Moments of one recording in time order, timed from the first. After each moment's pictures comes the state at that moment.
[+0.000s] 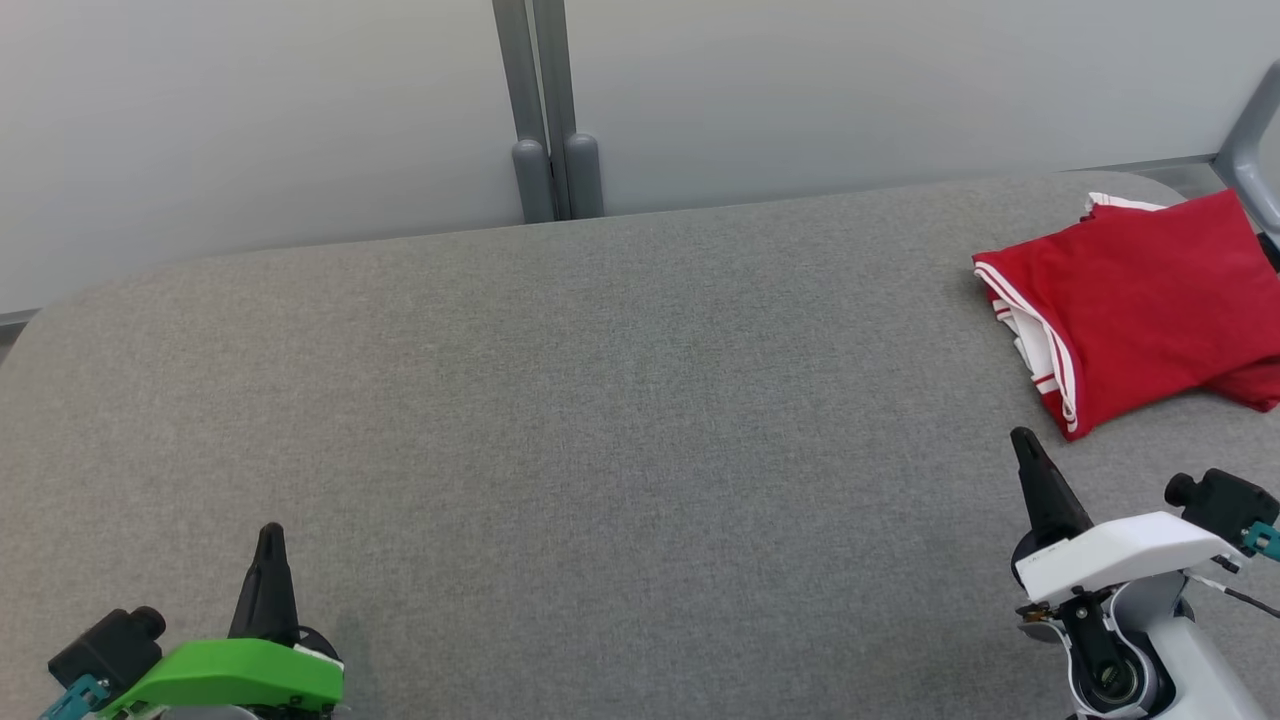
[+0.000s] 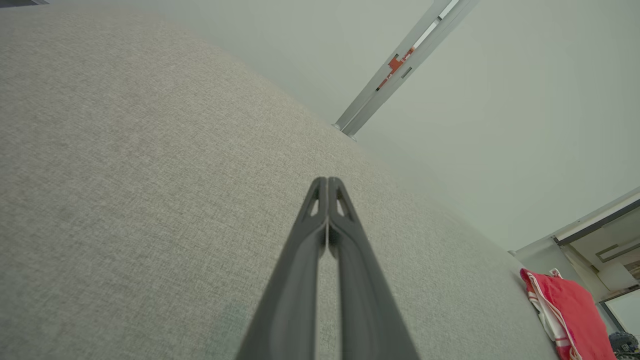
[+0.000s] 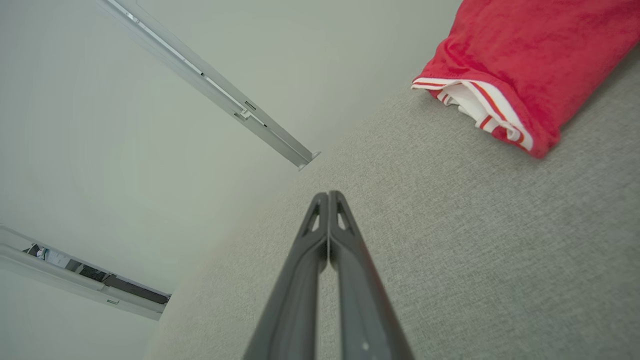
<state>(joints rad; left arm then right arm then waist) -0.03 0.07 0.06 0.31 -0.75 -0.12 -0.11 -0.15 -0.20 0.12 0.34 0.98 0.13 -0.12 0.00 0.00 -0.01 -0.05</state>
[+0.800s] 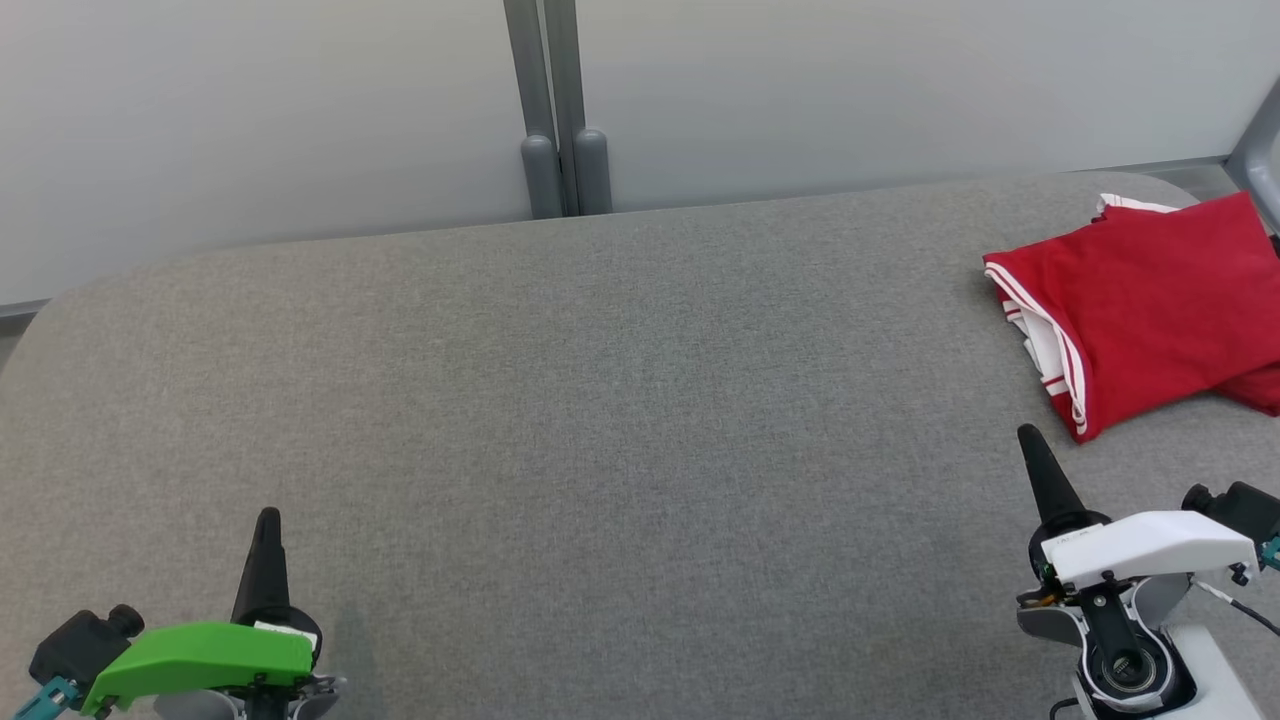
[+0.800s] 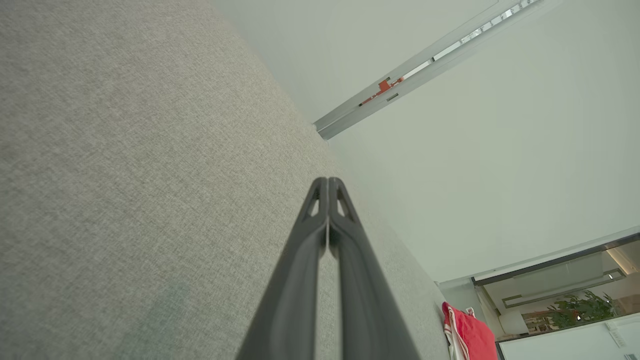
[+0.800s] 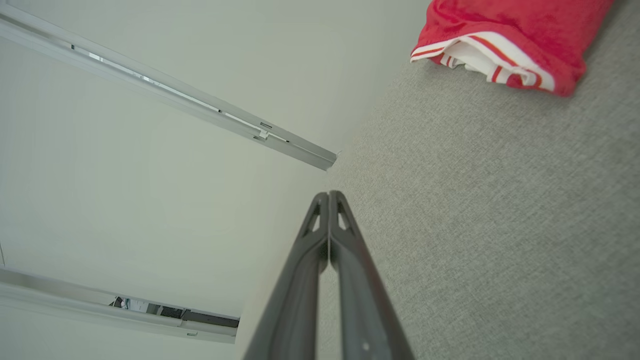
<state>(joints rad) -0.05 0.06 0.08 0.29 -1.06 -0.12 -0.03 -0.14 -0.15 0.04 0.30 1.20 0.13 -0.04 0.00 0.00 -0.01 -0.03</state>
